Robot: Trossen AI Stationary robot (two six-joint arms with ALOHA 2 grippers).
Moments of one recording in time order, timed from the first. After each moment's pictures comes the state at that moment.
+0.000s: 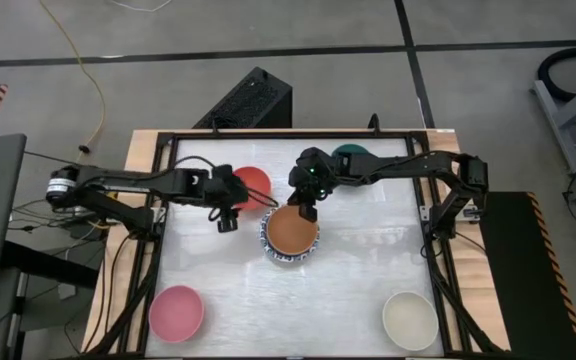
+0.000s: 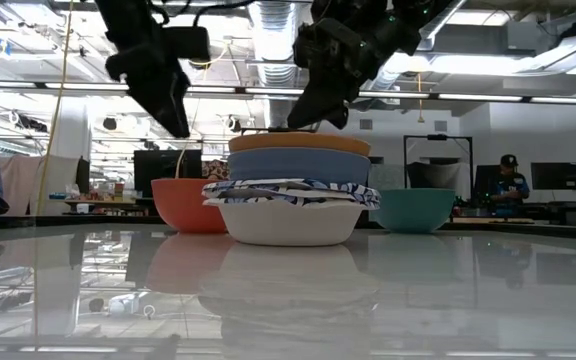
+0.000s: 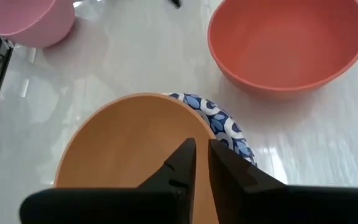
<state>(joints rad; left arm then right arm) 0.08 1.27 0.96 -0.68 -0.25 0.07 -0.20 1.65 1.27 -0.35 -0.29 0.08</state>
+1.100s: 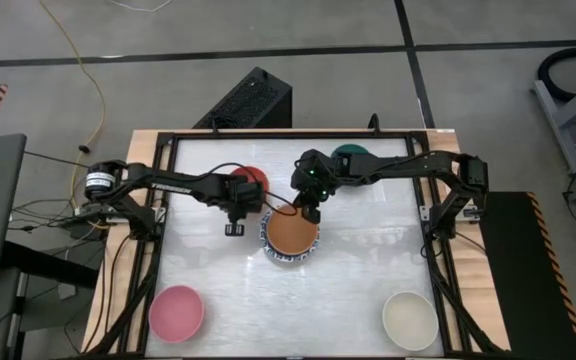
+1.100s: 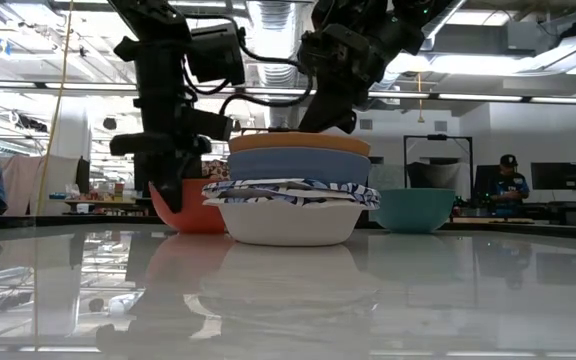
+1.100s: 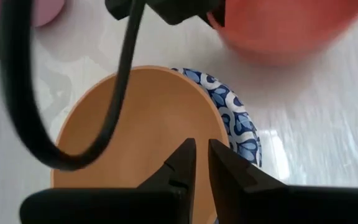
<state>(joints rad) 0.14 1.61 0.96 -0.64 -0.17 0.21 -0.20 1.65 1.27 -0.43 -0.29 0.08</state>
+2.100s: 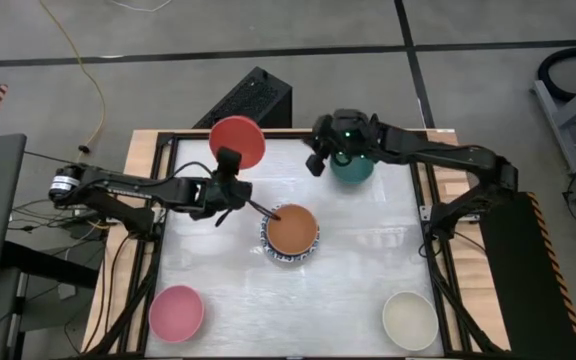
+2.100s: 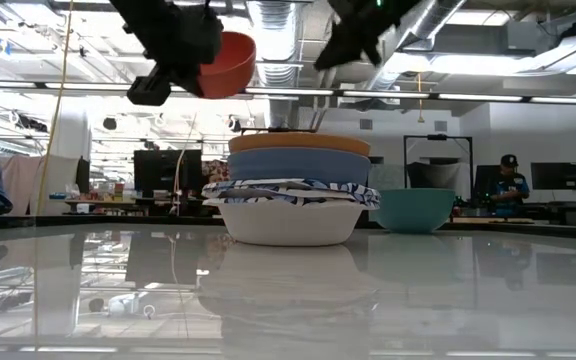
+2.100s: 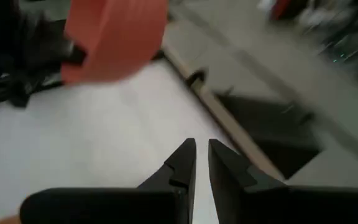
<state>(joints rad) -0.02 1.31 0.97 -0.44 -1.11 0.97 -0.30 1.43 1.36 -0.38 0.17 0.06</state>
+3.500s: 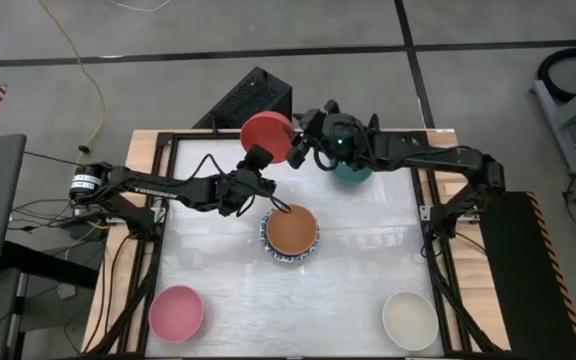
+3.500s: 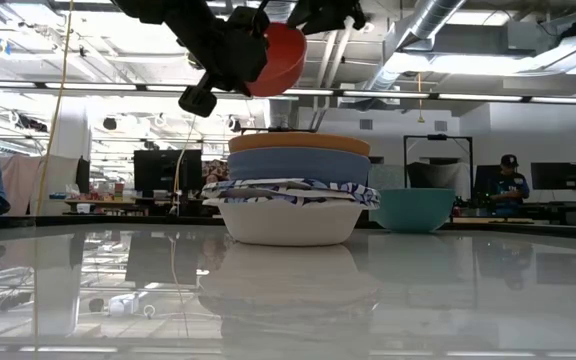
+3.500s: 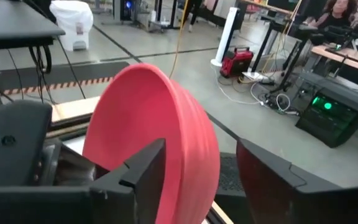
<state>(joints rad) 0.05 1.49 0.97 0.20 -1.11 1.64 -0.18 1.53 1.51 -0.17 0.50 -0.03</state>
